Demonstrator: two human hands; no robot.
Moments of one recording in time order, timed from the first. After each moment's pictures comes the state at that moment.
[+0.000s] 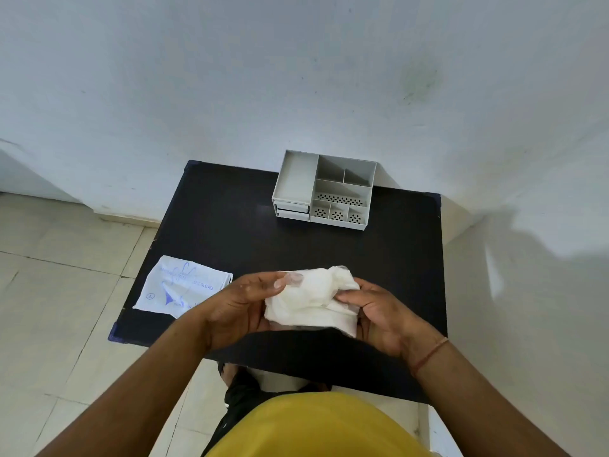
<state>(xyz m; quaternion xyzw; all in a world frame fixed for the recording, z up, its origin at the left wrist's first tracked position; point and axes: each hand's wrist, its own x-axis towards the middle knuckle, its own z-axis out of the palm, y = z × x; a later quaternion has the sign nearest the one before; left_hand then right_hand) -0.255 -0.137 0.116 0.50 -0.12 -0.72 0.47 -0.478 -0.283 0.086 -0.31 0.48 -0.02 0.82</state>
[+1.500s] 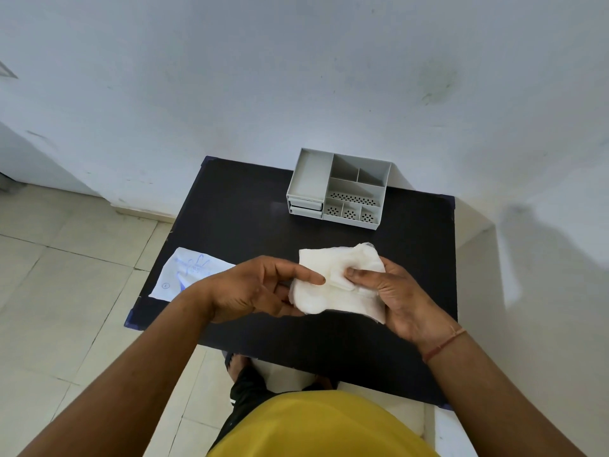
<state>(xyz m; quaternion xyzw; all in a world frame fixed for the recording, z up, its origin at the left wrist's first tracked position) -0.236 -0.138 0.133 0.53 -0.33 -0.69 0.37 -0.471 -0.294 0.101 -0.37 0.44 -0.11 0.81</state>
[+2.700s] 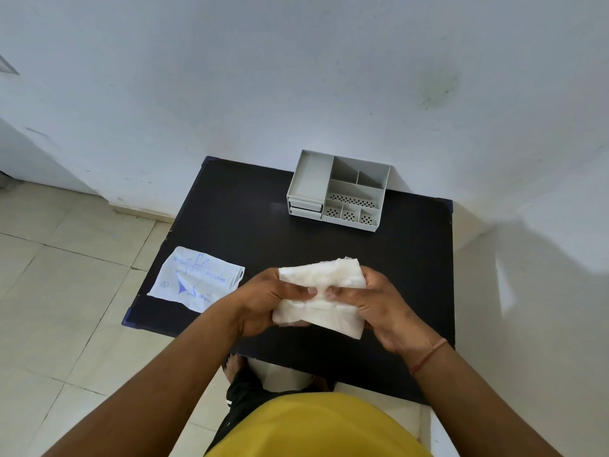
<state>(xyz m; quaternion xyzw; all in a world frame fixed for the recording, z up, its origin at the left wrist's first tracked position) -0.272 -0.142 0.102 0.58 -0.07 -0.67 0.45 -0.464 -0.263 0.111 -0.48 0.41 -0.08 0.77</state>
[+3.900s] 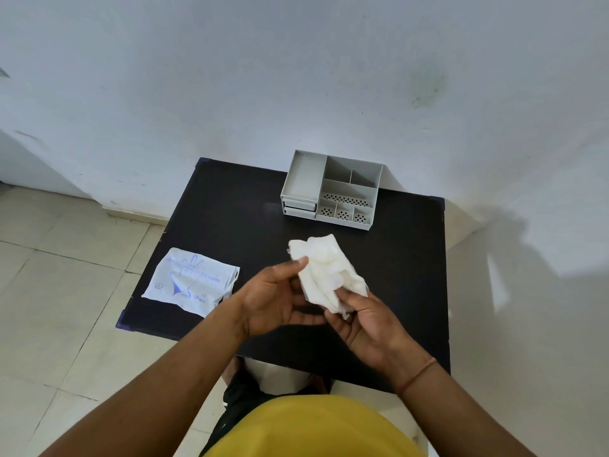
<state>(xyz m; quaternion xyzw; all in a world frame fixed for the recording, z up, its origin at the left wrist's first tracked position) -0.284 -0.151 0.092 0.48 -0.03 -0.72 0.50 -0.474 -0.234 0.096 -0.17 0.47 -0.15 0.86</state>
